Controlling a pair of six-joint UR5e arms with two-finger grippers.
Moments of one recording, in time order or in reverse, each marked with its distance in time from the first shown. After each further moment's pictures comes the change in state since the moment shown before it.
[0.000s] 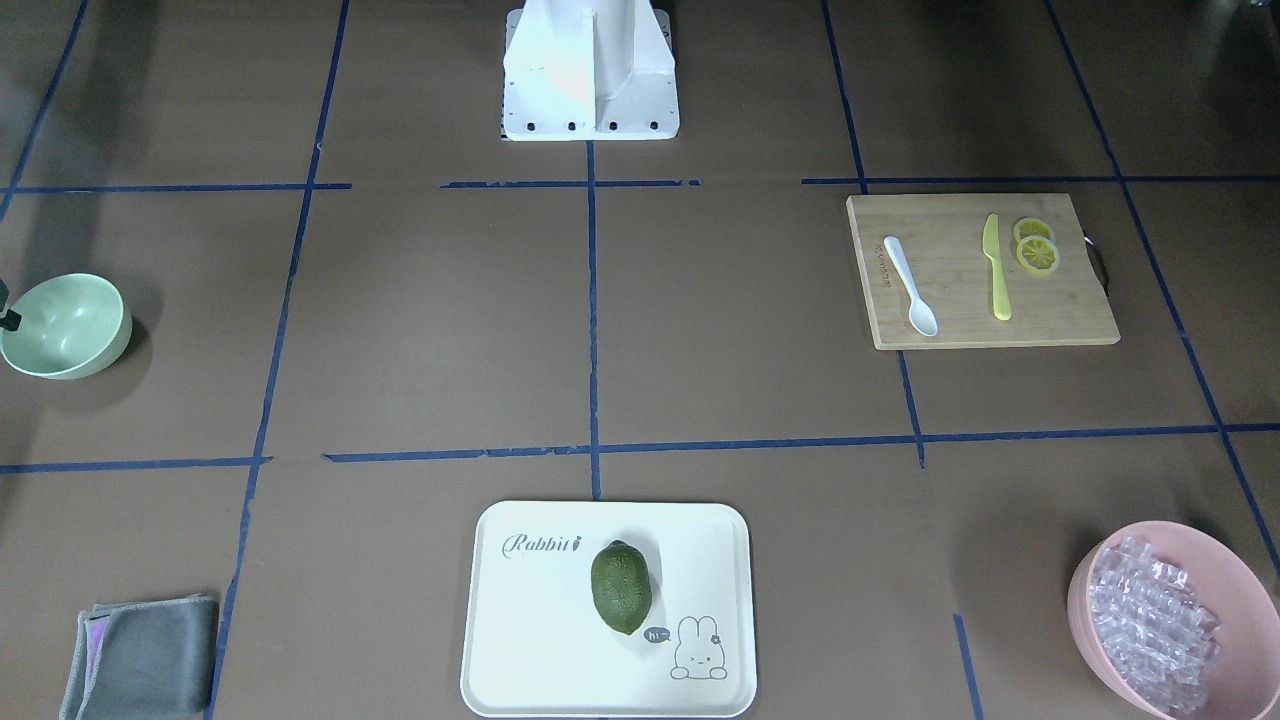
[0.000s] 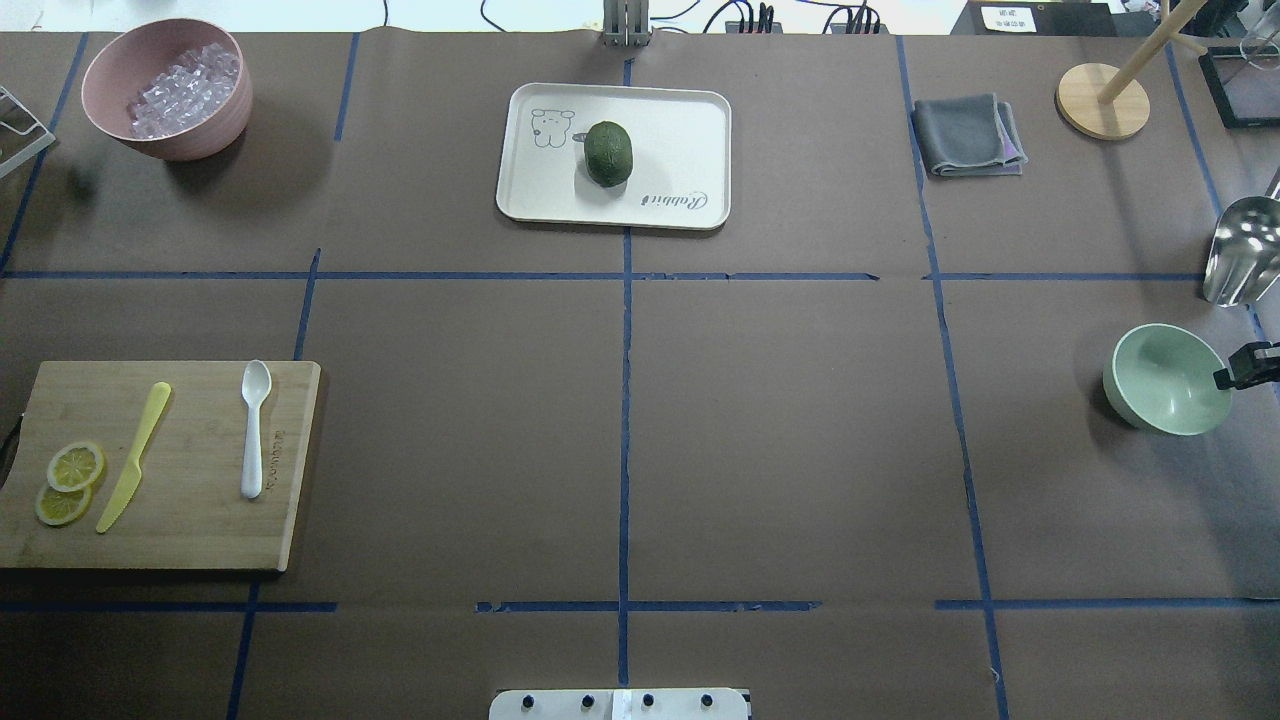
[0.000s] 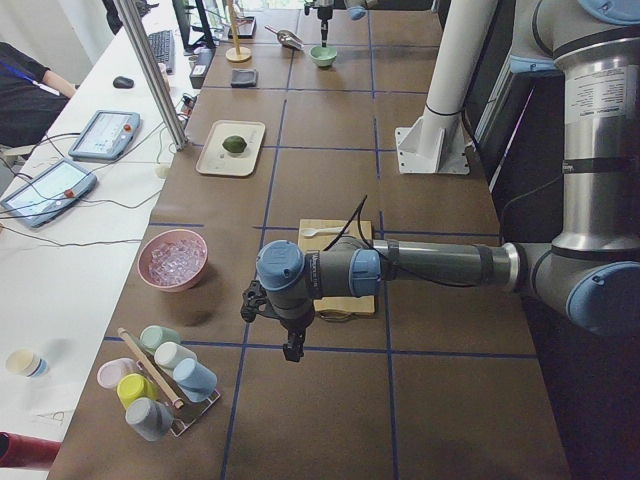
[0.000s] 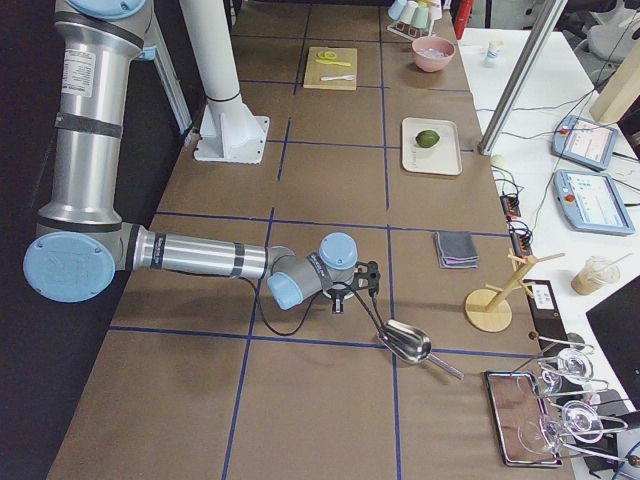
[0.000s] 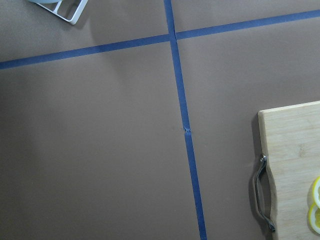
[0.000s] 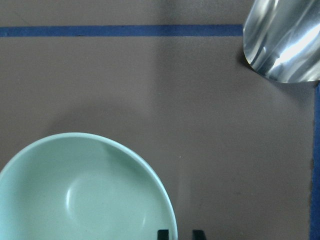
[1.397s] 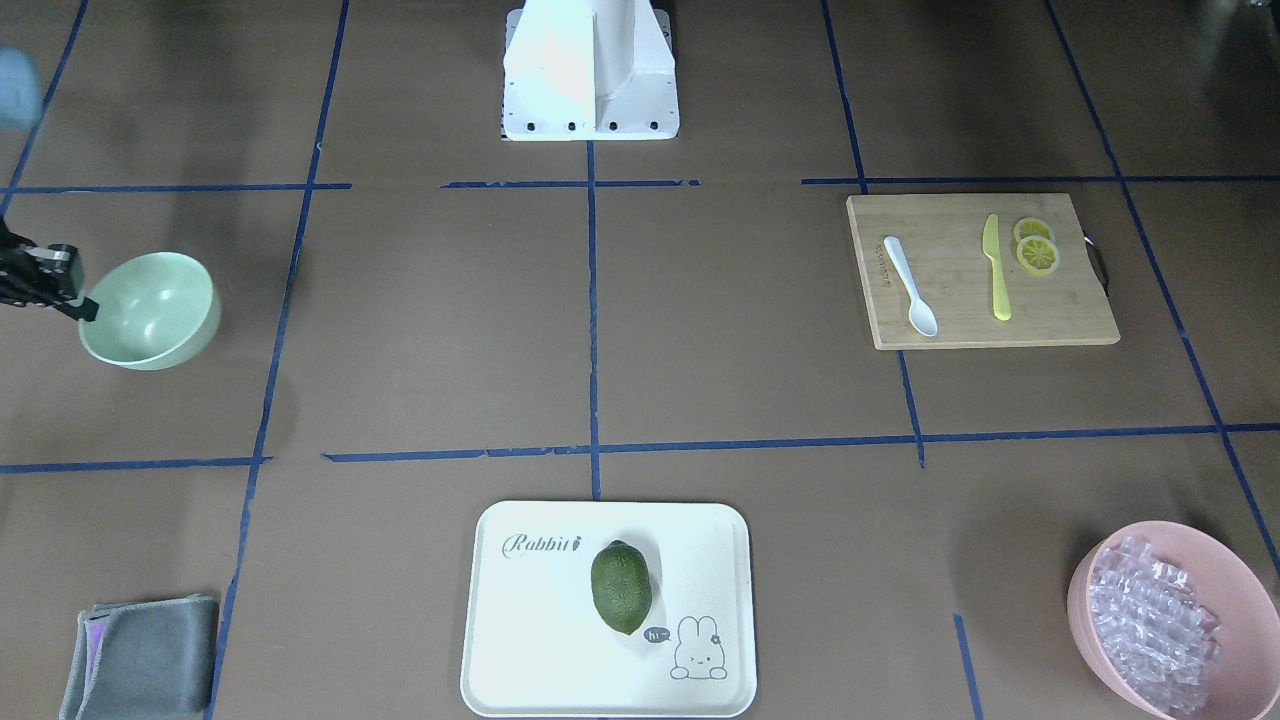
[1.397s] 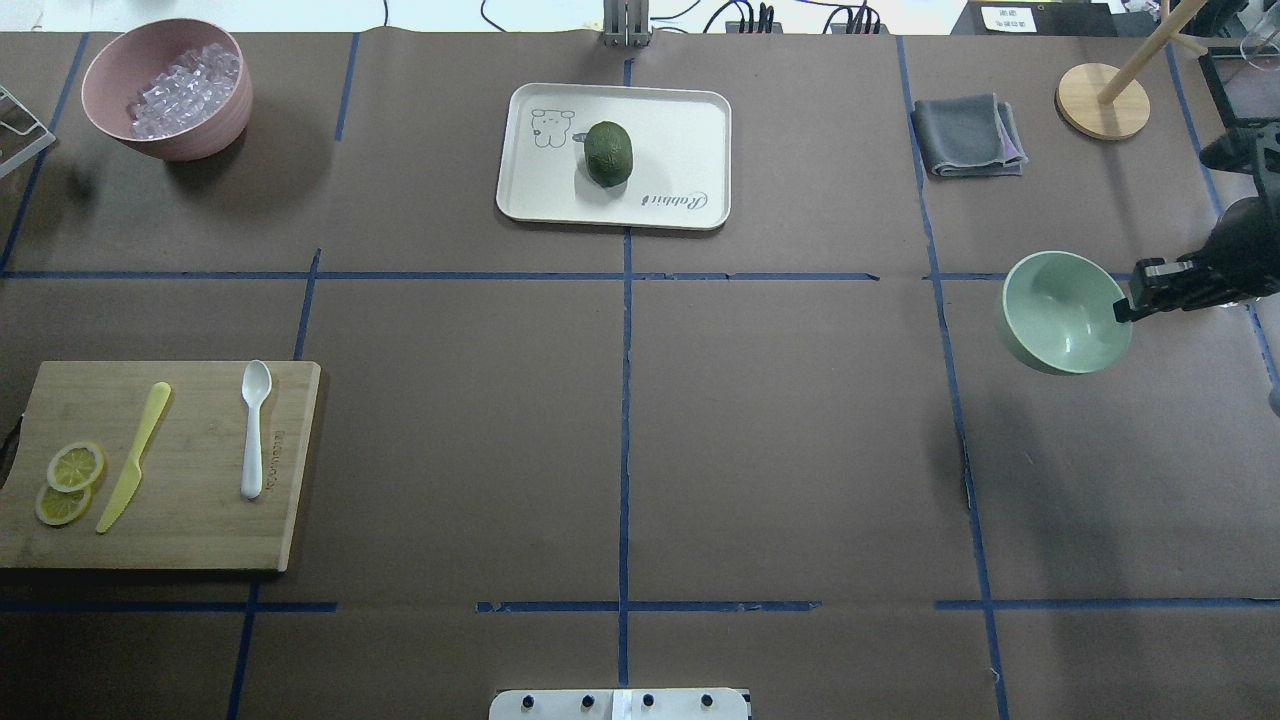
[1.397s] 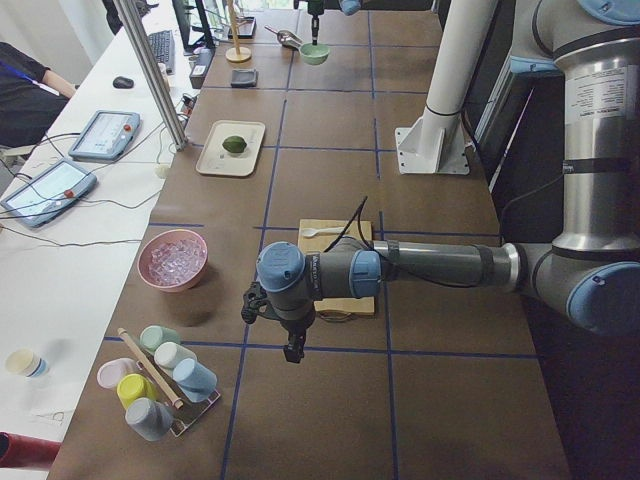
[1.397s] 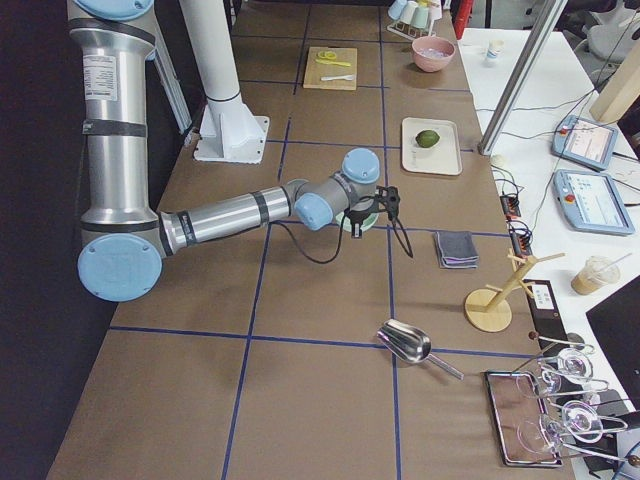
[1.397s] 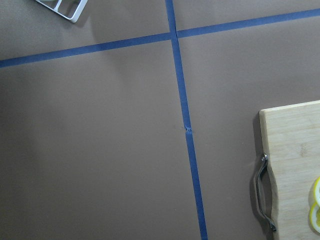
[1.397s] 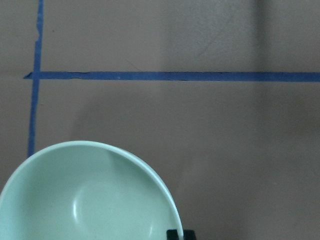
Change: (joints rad) left arm 0.000 0.002 0.003 -0.001 0.000 0.000; right arm -0.093 0.201 0.326 -0.374 0.013 0.230
